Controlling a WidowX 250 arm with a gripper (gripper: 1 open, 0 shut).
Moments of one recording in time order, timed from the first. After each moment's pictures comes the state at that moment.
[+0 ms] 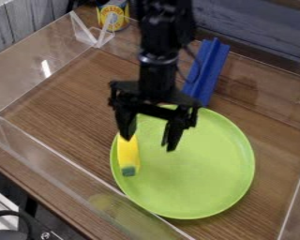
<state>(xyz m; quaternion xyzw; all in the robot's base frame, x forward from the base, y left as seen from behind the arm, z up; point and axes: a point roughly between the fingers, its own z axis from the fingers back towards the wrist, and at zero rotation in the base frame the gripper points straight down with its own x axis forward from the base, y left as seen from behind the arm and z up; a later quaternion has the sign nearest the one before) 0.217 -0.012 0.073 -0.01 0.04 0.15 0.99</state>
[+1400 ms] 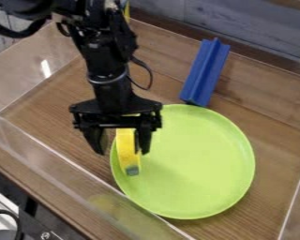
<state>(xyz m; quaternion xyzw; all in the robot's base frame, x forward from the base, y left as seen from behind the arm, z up) 0.202 0.028 0.057 -0.06 0.00 0.26 0.97</state>
